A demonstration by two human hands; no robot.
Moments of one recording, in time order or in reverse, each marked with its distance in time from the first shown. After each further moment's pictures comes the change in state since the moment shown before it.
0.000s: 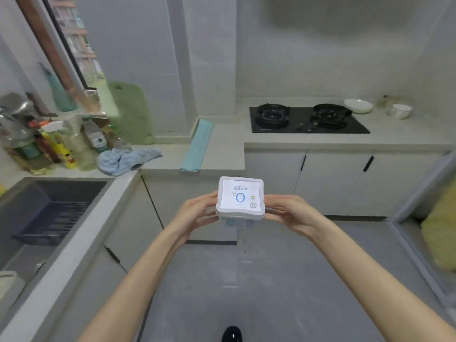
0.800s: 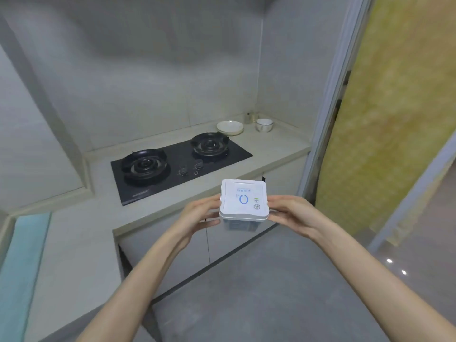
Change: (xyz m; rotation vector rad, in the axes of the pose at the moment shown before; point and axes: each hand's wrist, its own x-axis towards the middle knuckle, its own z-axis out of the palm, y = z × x) left_hand 0.369 0.131 0.276 0.206 -0.608 0.052; right_hand 0.126 -0.192 -0.284 0.190 0.508 -0.249
